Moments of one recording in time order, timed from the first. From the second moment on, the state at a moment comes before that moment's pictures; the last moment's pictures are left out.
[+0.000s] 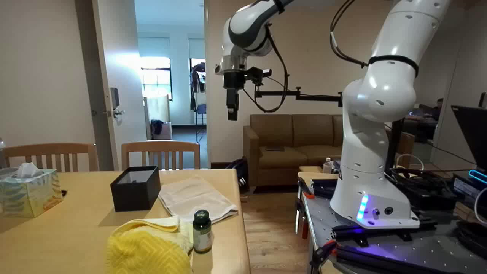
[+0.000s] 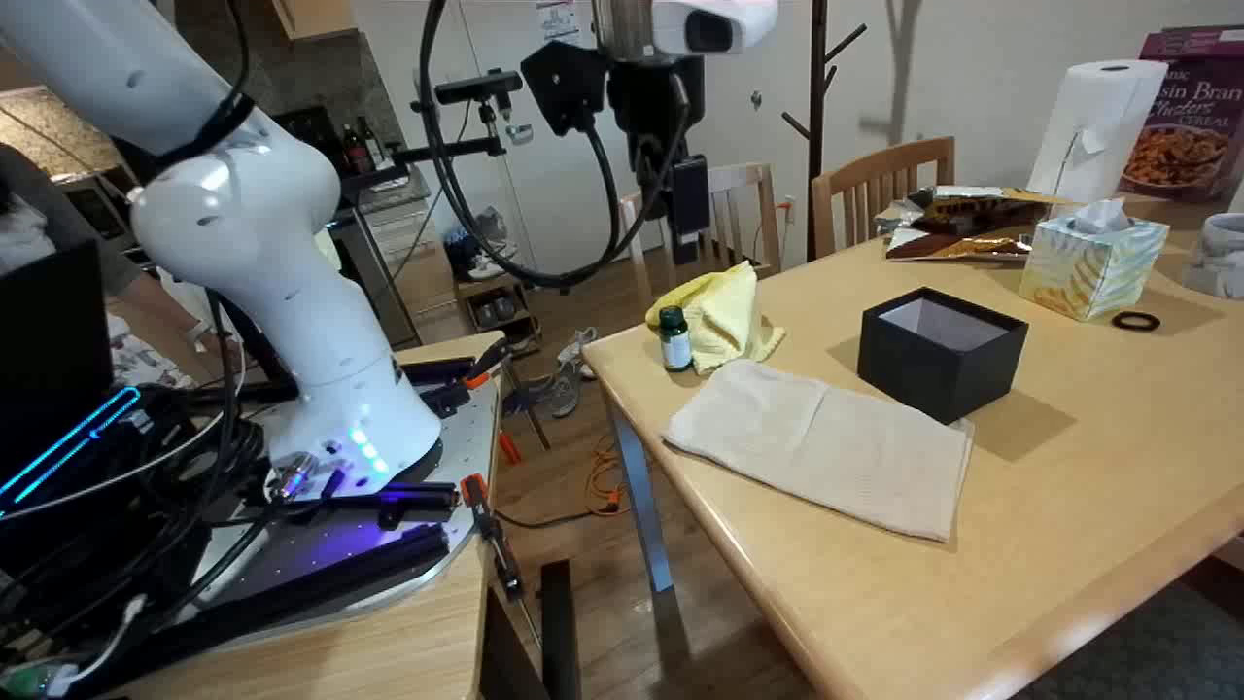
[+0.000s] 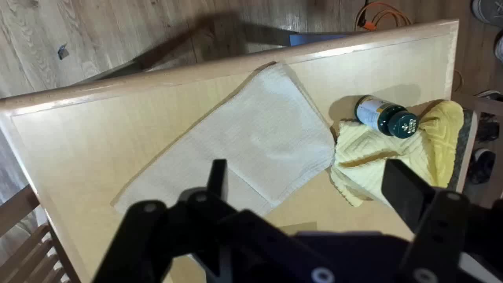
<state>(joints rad) -0.02 -0.34 -0.31 -2.48 0.07 2.10 -0.42</state>
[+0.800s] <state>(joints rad) -0.03 -0.32 -0.22 -2.48 0.08 2.21 -0.32</state>
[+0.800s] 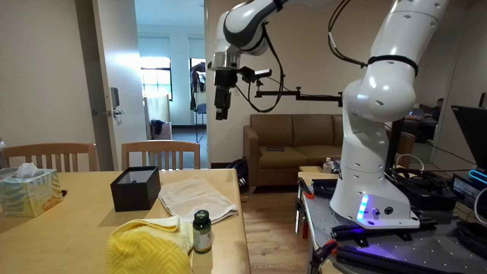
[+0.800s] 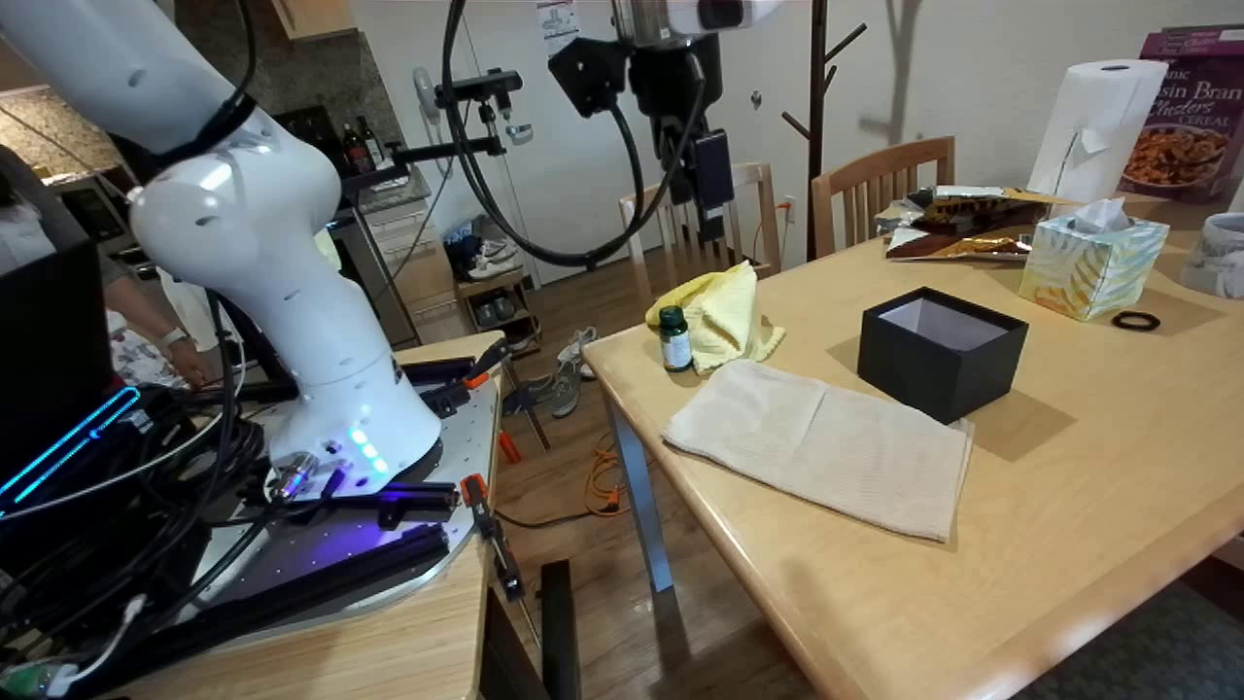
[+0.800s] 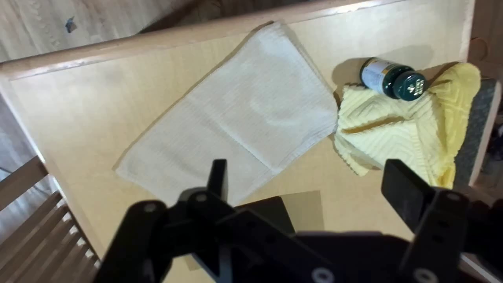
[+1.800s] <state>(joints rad) 0.08 -0.06 0.06 -2.30 -0.15 2.22 -0.26</state>
